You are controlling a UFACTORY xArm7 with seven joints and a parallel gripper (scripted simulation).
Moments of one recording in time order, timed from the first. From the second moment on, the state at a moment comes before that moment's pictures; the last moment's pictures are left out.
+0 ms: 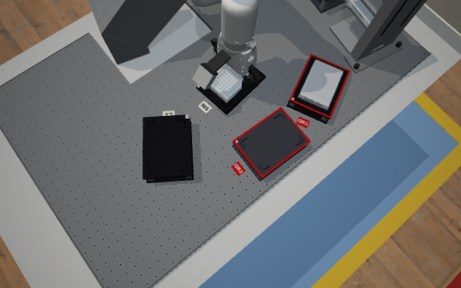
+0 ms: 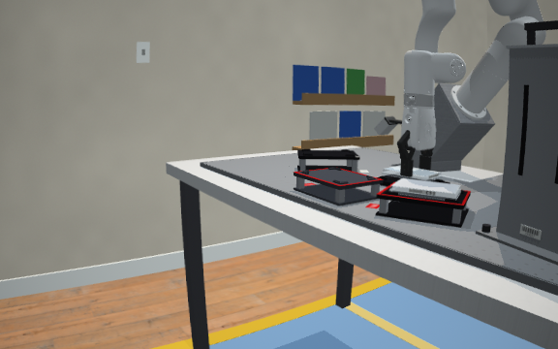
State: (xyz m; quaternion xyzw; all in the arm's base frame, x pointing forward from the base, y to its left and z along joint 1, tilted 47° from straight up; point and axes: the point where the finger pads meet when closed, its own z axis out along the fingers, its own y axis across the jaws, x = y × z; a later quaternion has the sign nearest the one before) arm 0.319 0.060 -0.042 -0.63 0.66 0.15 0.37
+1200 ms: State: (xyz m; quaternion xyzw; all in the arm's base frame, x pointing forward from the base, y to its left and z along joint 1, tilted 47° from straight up) arm 0.313 0.047 -0.029 -0.63 0.66 0.15 0.37
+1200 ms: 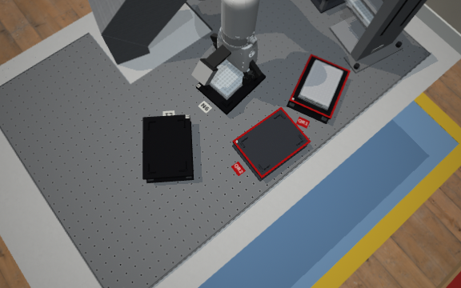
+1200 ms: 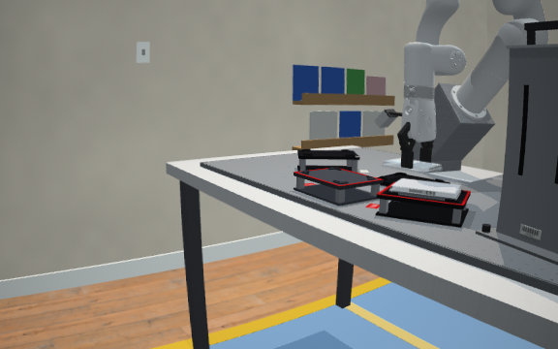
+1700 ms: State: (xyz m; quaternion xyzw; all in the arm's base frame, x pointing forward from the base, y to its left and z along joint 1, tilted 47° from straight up) arm 0.311 0.043 -0.025 -0.63 0.66 0.15 0.37
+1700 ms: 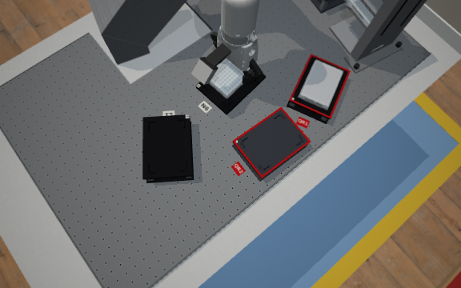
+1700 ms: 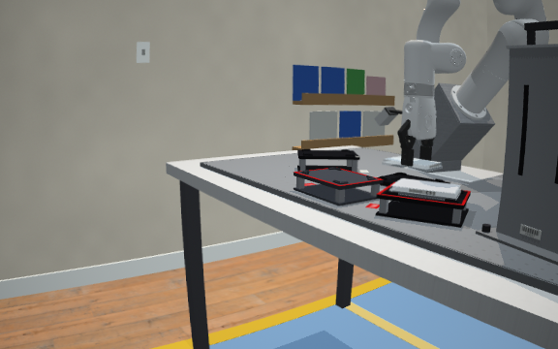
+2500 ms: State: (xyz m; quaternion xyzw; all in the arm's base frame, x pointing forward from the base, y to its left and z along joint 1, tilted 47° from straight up) arm 0.307 0.034 -0.016 -0.63 0.66 0.15 0.37
